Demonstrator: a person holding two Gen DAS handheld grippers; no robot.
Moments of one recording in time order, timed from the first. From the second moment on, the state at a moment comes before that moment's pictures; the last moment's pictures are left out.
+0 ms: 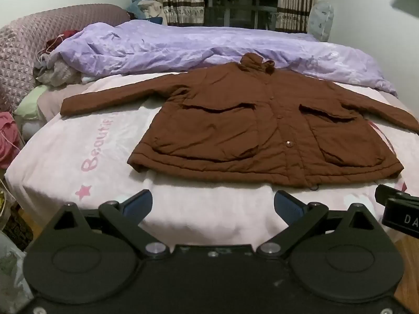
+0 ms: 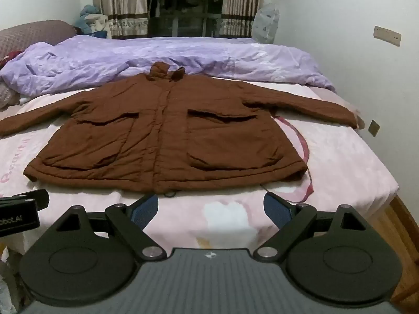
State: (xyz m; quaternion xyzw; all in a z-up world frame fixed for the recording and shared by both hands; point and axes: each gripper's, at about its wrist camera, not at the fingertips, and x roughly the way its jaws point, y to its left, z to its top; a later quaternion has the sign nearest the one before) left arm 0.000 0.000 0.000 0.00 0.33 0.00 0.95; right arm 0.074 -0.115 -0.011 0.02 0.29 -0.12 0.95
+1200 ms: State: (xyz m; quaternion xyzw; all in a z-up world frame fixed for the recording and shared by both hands) left arm 0.000 0.001 -0.002 0.00 0.33 0.00 0.94; right arm 0.073 -0.116 -0.012 0.02 0.29 -0.12 0.95
